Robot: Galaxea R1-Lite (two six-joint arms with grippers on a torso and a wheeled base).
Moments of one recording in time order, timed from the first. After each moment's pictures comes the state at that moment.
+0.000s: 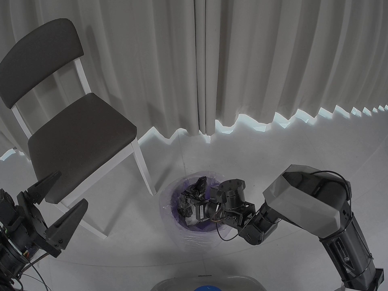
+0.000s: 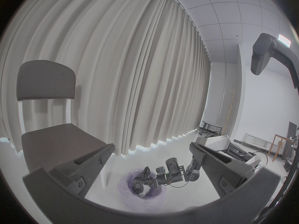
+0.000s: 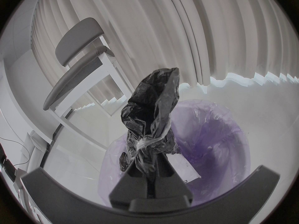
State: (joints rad) left arm -0.42 0.98 -0.02 -1.14 -0.20 -0.09; right arm 0.64 2.66 -1.25 -0.99 0.03 0.28
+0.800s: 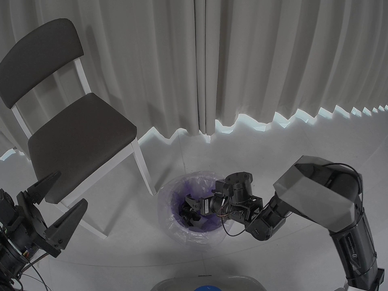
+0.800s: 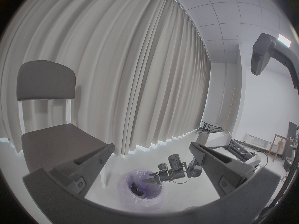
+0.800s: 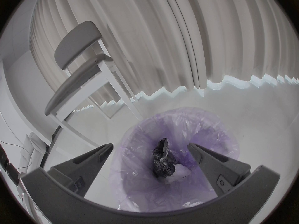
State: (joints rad) left arm -0.42 0.98 -0.02 -1.14 -0.20 -0.09; right arm 0.63 2.54 -1.15 -0.98 0.03 0.28
